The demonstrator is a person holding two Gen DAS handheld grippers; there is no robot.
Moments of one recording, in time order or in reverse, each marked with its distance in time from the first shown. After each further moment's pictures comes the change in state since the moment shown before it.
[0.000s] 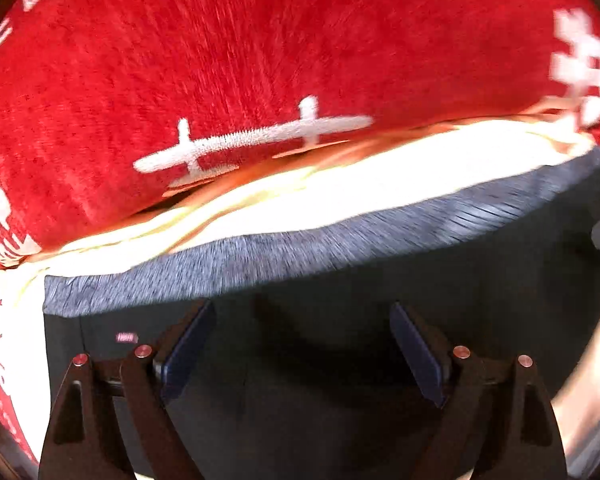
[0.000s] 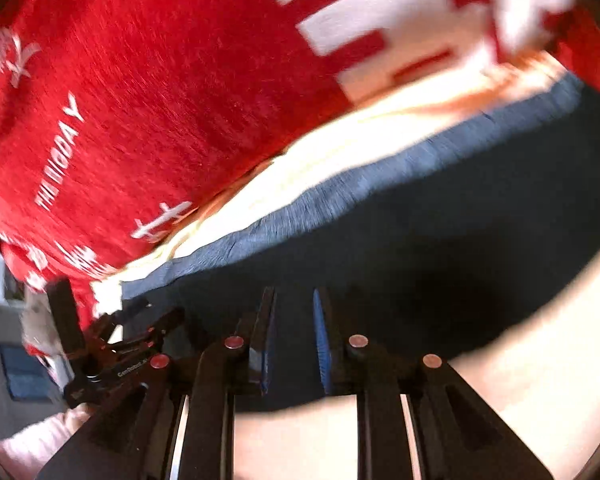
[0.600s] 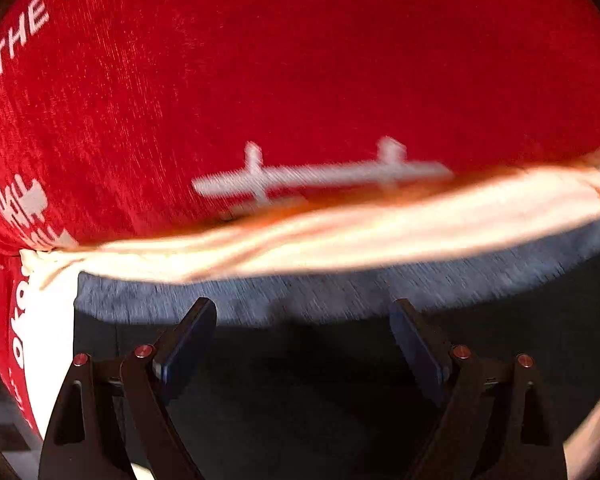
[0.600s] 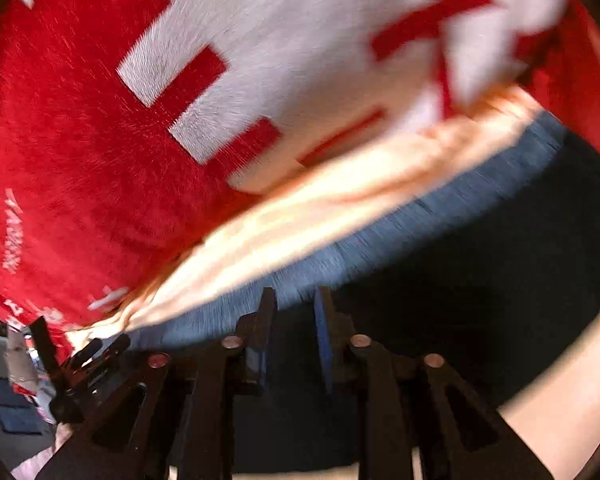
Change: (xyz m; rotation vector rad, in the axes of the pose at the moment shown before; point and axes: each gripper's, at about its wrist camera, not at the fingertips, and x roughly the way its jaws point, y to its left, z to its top) left arm -0.014 0.013 0.054 -0.093 -0.017 0.097; right arm -0.031 -0.085 0.039 0.137 -0.100 -0.065
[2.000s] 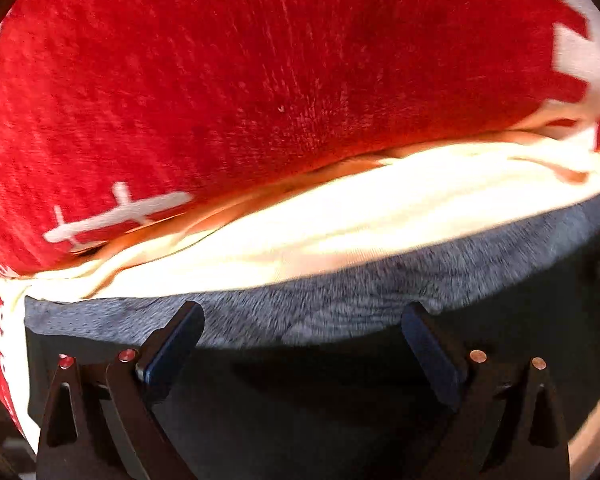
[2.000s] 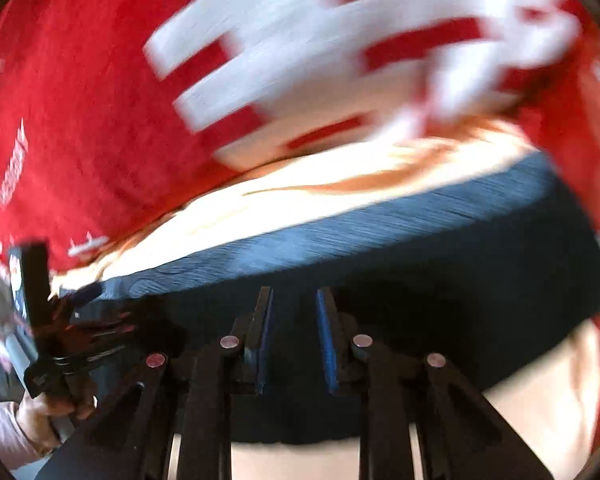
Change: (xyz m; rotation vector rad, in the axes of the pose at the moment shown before) left arm 0.041 -0.108 -0.004 0.054 0.008 -0.030; right arm 0.008 0.011 0.002 -0.271 0.015 -0.057
